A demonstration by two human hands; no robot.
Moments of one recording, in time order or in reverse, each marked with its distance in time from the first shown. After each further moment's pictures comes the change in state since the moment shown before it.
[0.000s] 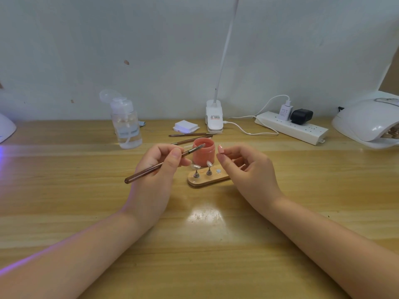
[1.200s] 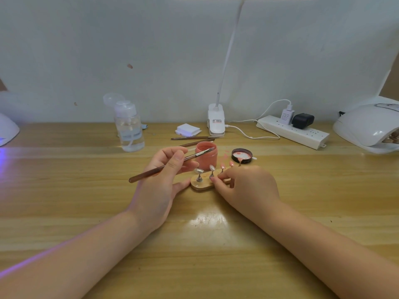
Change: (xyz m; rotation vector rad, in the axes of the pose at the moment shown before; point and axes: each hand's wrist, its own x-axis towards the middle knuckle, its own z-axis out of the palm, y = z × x) left_hand 0.007 -0.001 0.004 -0.375 -0.064 -0.273; right_hand -0.005 -0.002 0.007 -0.853 -0.193 -0.023
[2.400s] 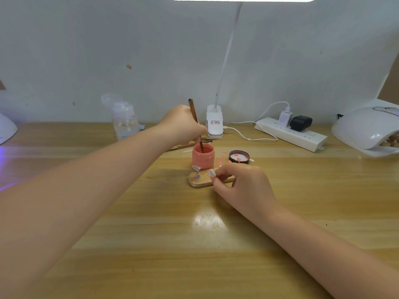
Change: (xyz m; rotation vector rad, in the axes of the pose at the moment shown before) left_hand 0.118 0.047 0.037 1.160 -0.073 -0.022; right_hand -0.001 0.003 -0.001 0.380 0.117 -0.056
